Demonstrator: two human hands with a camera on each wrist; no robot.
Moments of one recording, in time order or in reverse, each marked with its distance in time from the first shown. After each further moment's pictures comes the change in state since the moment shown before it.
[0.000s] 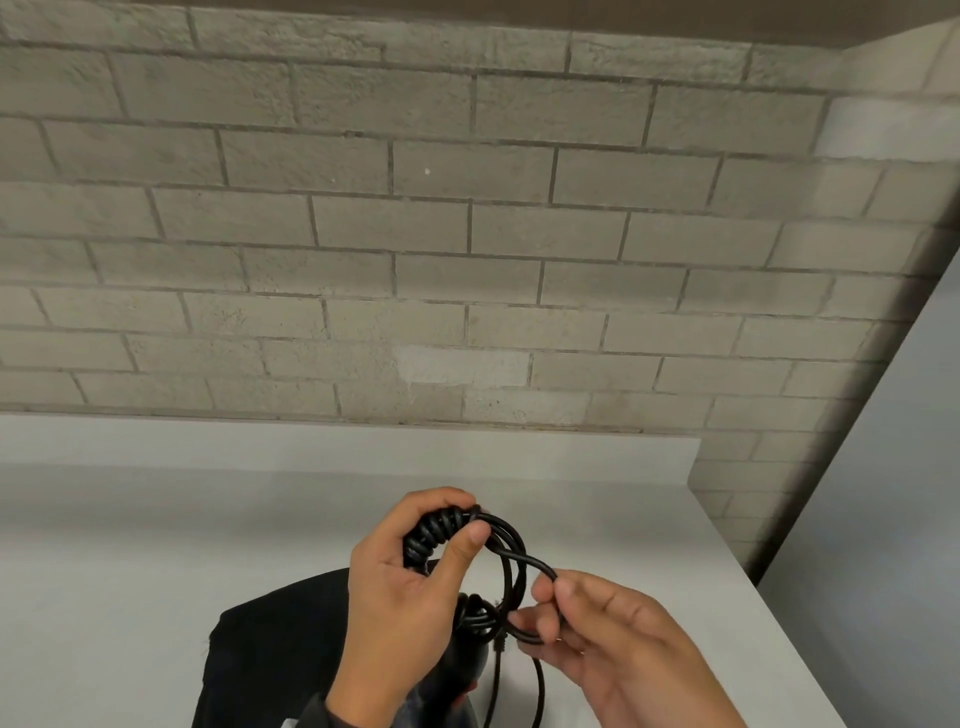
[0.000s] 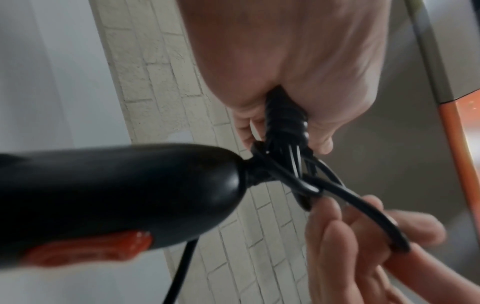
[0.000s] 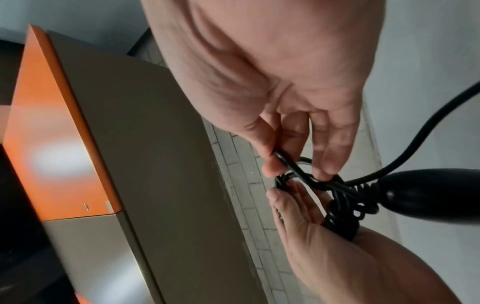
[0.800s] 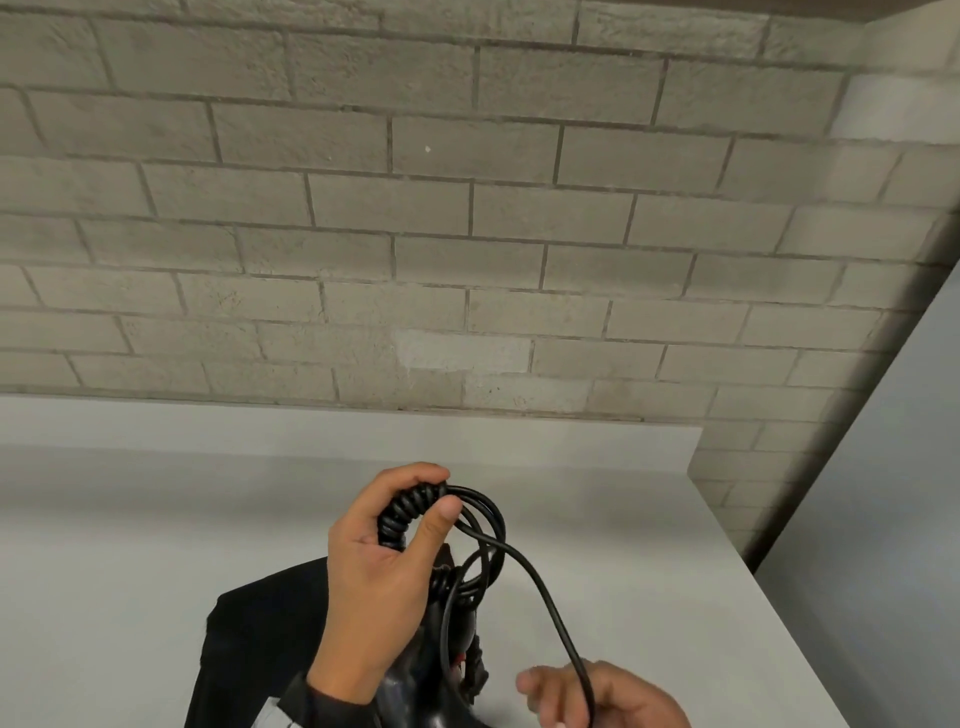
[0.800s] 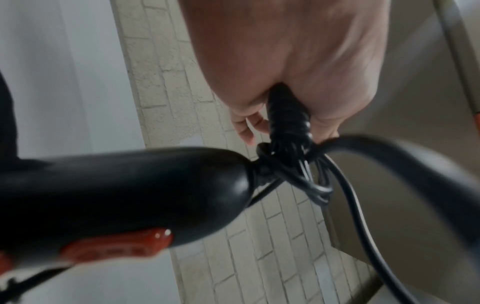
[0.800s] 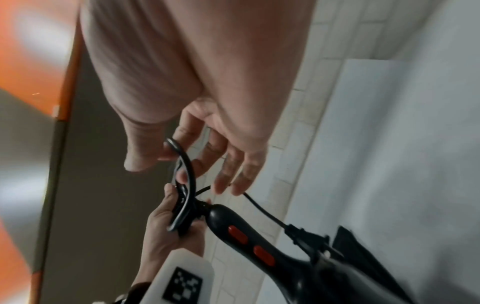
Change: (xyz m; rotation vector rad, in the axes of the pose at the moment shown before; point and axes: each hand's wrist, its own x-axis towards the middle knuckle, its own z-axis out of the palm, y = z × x) left_hand 0.007 -0.004 -0.009 0.014 0.058 -0.014; right_hand 0.006 0.050 -0.053 -0.086 -0.293 -0.112
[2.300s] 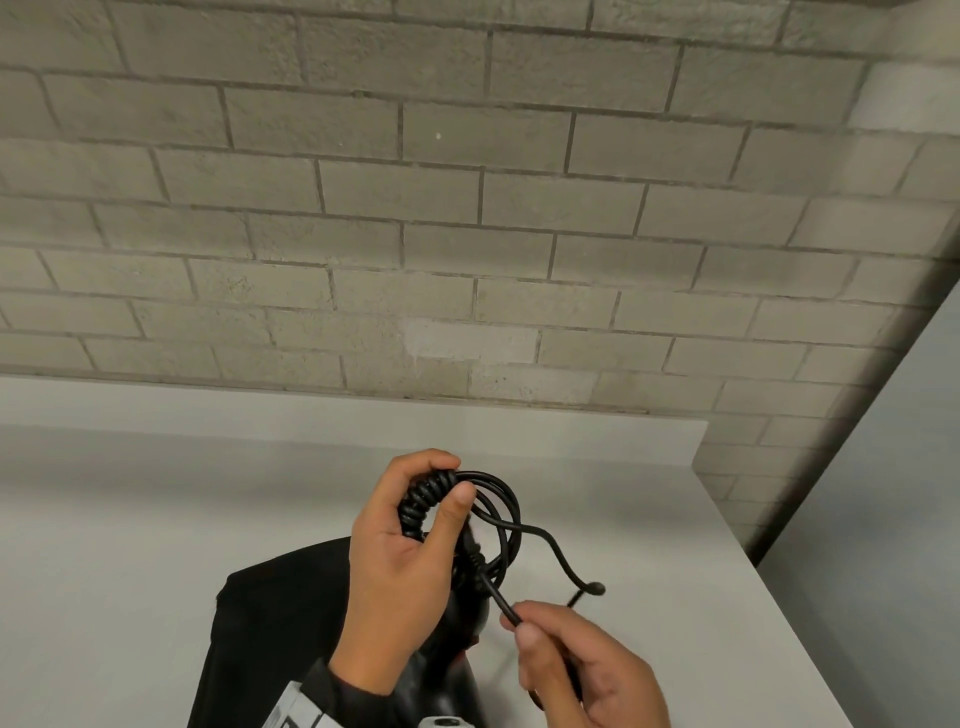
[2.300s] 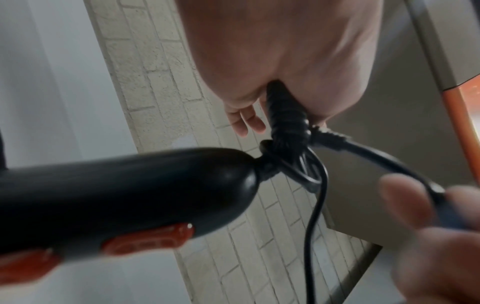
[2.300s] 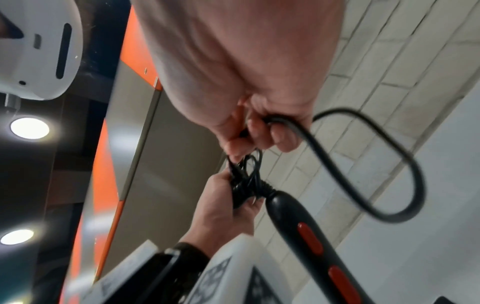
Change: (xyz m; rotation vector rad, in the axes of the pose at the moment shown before) left_hand -0.009 -0.001 0.008 0.055 0.018 0.031; right_hand -0.011 -0.002 0.065 -0.574 0.391 -0.246
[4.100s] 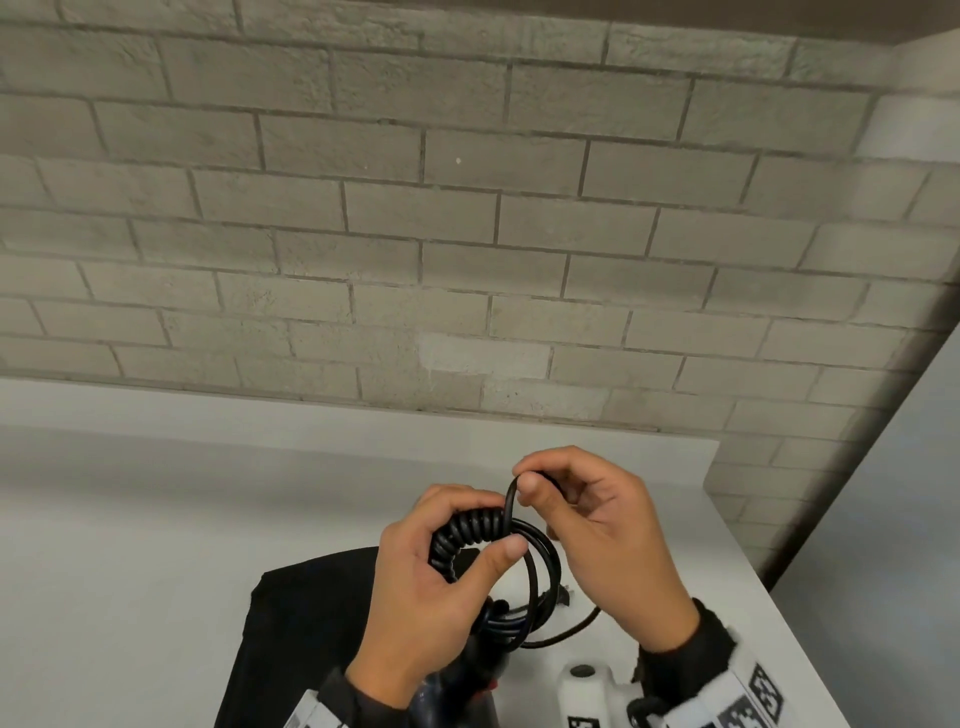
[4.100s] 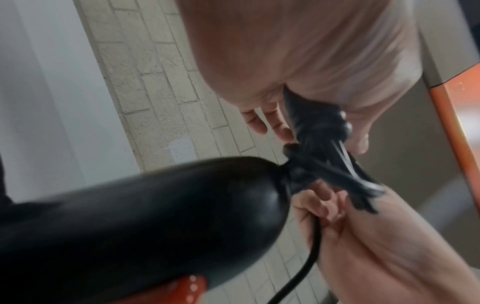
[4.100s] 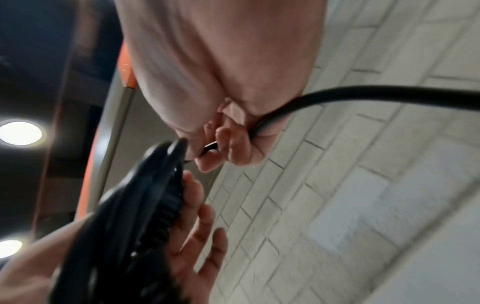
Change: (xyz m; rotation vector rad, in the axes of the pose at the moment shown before) left_hand -0.005 0.004 -0.006 0.018 -0.192 0.090; right_hand 0.100 -0.042 -0.016 0.042 -0.158 -0.264
